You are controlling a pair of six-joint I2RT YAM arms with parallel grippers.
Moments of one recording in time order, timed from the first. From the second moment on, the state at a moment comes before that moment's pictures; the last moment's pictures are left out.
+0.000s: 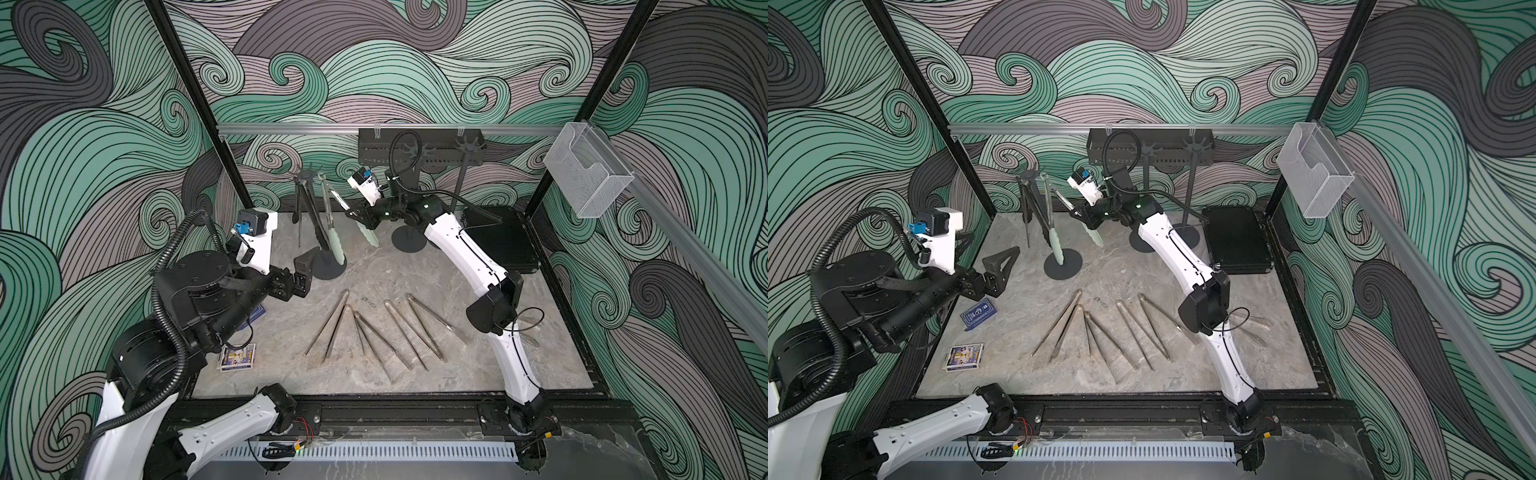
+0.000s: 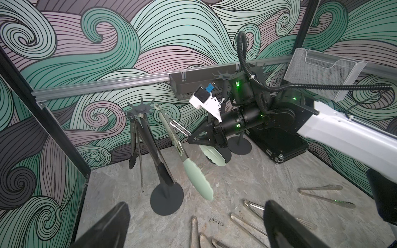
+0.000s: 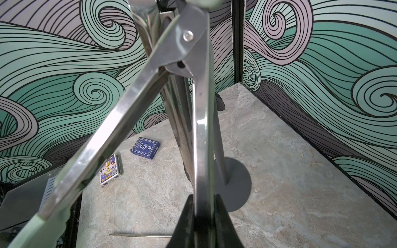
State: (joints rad) left arm -0.70 0.89 1.68 -1.01 -0.35 -0.06; right arm 0.65 2.31 2.54 -0.71 -0.53 -0.09
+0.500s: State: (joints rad) left arm -0.70 0.89 1.66 -1.00 -0.35 -0.06; right arm 0.65 2.31 2.47 -0.70 -0.51 -0.07
